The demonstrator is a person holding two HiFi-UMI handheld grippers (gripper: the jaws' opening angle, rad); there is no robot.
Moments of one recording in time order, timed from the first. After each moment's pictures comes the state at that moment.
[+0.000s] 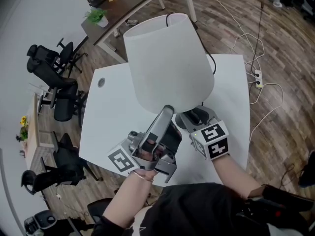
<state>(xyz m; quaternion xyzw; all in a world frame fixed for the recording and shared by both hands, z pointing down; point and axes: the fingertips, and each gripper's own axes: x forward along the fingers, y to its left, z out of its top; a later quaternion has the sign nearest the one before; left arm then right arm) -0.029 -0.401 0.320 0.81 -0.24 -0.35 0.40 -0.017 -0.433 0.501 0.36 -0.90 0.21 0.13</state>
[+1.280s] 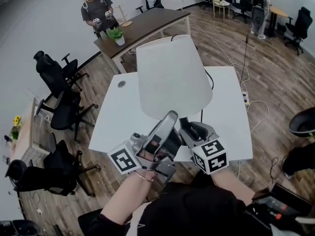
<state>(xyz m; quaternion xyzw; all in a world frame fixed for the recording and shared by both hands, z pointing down) -0.127 -0.173 0.239 0.86 -0.14 -0.37 0.34 -0.100 -0.212 0.419 0.41 -0.90 0.12 0.12</state>
